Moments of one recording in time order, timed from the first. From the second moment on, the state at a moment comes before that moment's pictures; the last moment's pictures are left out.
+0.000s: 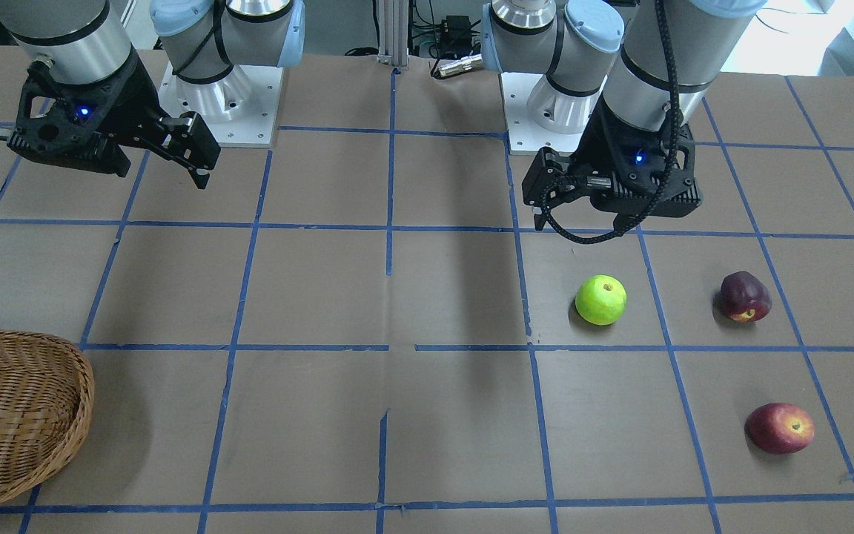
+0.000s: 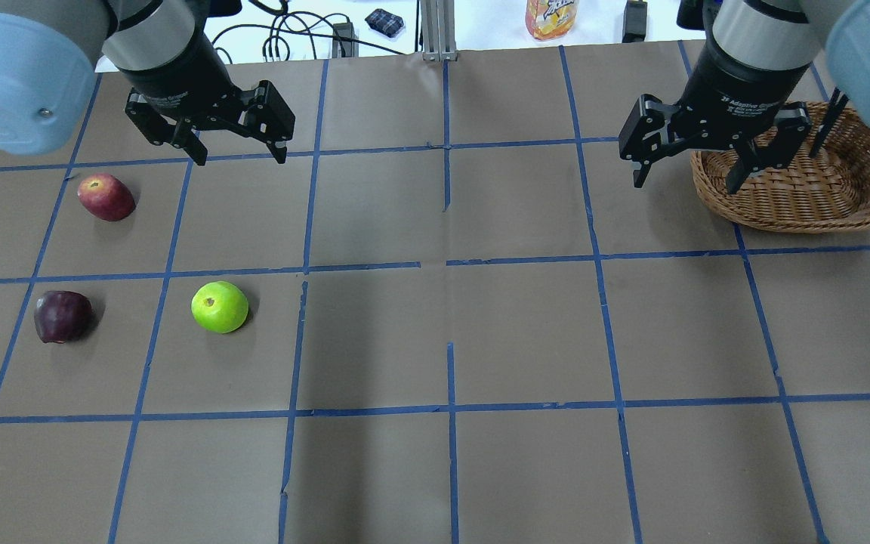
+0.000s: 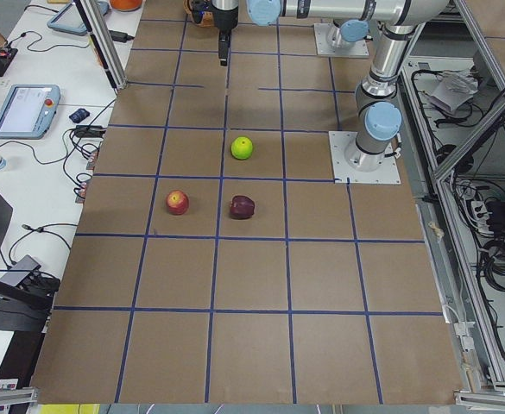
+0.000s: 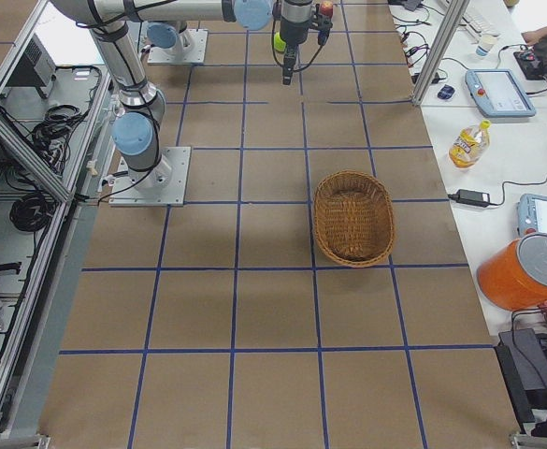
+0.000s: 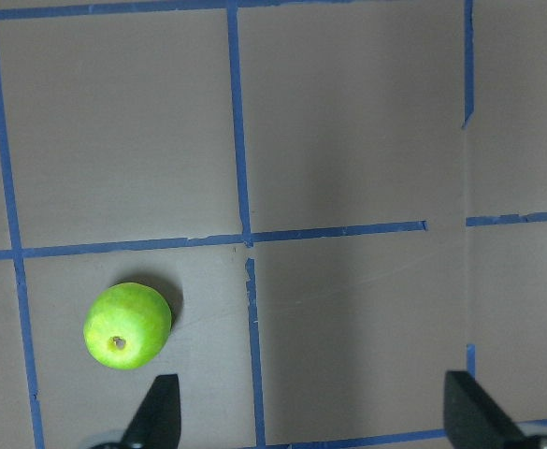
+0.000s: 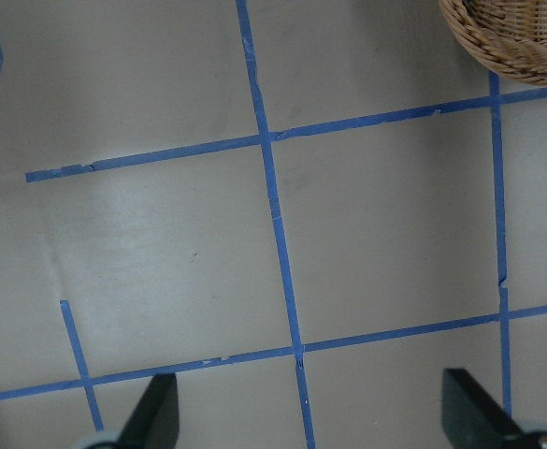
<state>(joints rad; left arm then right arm) -1.60 -1.65 -1.51 -1.51 1.56 0.02 1.55 -1.59 1.57 -1.49 -1.58 0.13</state>
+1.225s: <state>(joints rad) -1.39 -1.67 -1.85 -1.28 1.57 0.28 1.55 -1.59 1.57 -1.49 -1.58 0.13</state>
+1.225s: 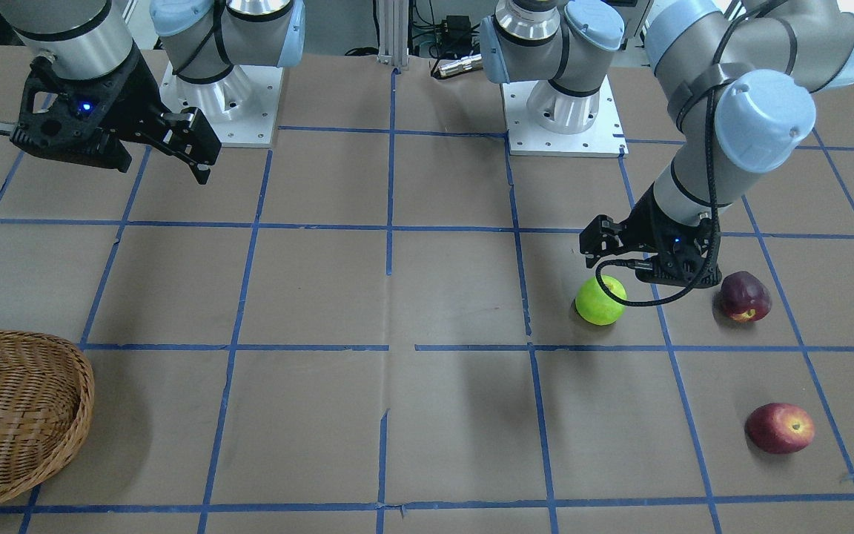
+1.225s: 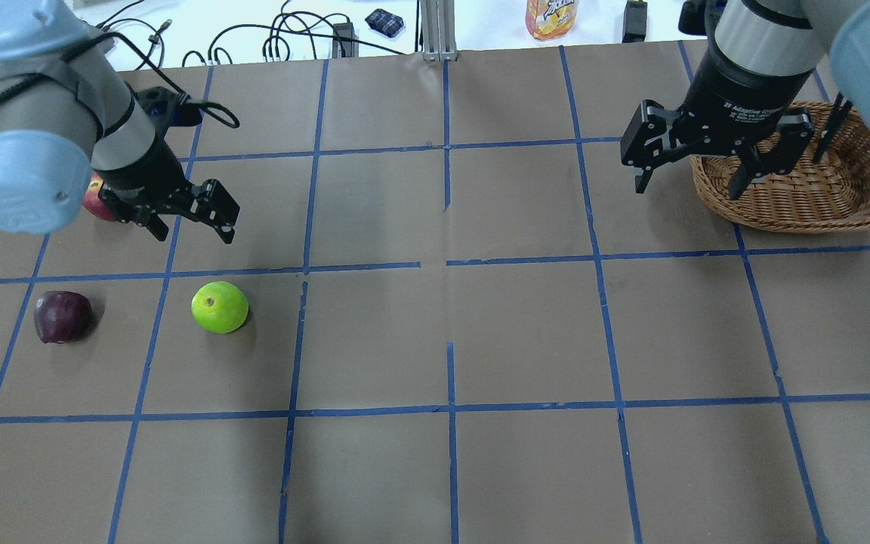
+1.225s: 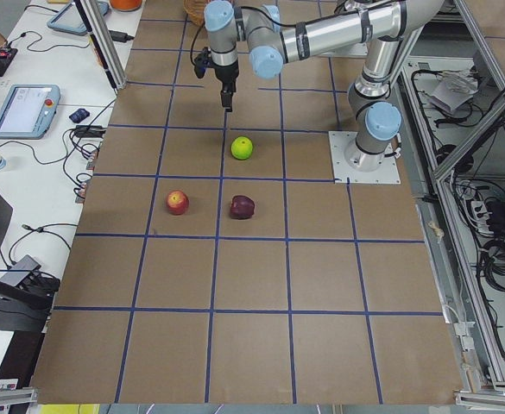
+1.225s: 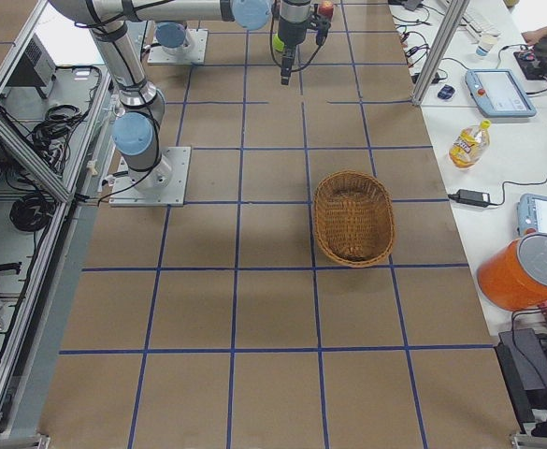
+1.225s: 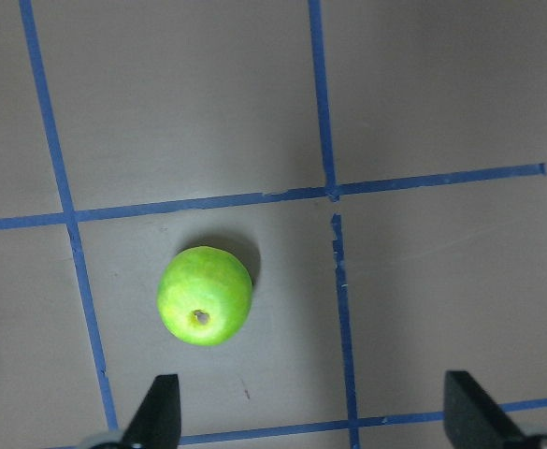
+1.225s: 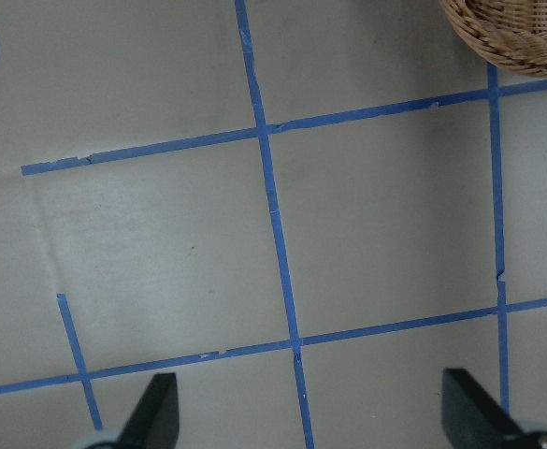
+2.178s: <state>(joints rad) -1.35 -1.80 -2.09 -0.92 1.61 0.34 1.55 -1.59 1.57 -1.48 -1.58 0.13</state>
